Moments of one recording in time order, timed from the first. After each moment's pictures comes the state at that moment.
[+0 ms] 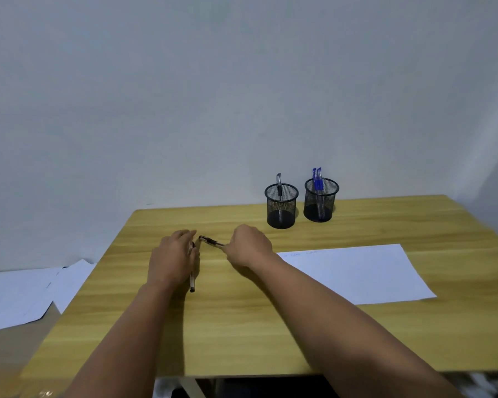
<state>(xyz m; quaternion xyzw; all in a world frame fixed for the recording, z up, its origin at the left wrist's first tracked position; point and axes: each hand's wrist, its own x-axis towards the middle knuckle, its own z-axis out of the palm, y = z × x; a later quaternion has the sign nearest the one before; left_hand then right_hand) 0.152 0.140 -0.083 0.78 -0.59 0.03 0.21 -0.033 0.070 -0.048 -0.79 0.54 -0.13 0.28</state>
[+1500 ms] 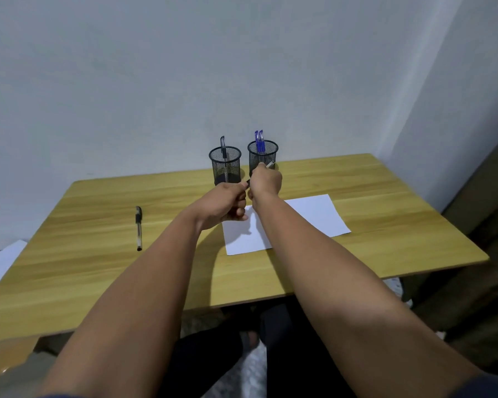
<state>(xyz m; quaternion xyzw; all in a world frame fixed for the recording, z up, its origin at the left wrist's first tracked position) -0.060 0.114 -0.011 0.53 -0.51 -0.57 0.37 -0.149 0.014 -0.042 -0.31 0.60 -0.54 0.50</state>
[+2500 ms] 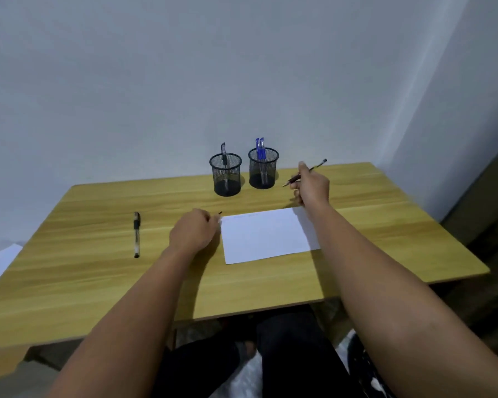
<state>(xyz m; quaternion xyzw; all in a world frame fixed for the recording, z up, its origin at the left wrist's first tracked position) -0.015 0.125 -0.065 0.77 -0.57 -0.16 0.22 -0.263 0.014 -0.033 -0.39 0.58 -0.54 0.46</state>
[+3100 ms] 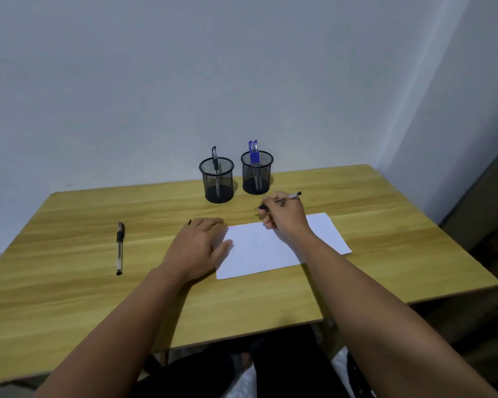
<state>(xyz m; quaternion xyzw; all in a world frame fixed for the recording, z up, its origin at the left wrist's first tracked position) -0.011 0.113 -0.105 0.59 -0.79 0.02 0.19 -0.237 0.020 -0.085 -0.46 0.50 -0.49 0.55</state>
